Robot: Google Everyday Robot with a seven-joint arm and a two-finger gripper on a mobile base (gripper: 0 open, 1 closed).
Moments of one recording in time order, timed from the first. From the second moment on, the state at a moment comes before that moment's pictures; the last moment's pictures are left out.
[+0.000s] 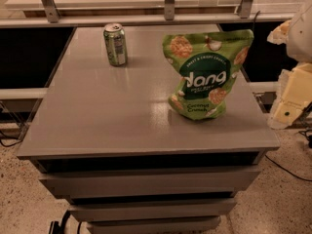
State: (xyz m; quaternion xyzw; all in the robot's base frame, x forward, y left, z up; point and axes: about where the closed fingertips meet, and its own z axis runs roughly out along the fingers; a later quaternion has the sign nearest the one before) arm 0.438 -0.216 0.979 -0.60 0.78 -0.04 0.16
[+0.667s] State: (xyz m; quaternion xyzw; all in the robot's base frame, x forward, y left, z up) arm 0.441 -0.215 0.982 -0.60 0.78 -0.03 0.18
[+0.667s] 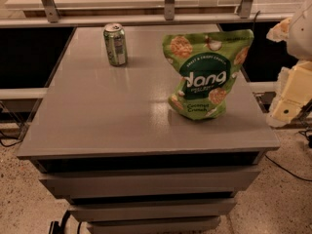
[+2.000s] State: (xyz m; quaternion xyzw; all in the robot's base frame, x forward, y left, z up) arm 0.492 -0.211 0.949 -0.54 0.78 0.11 0.29
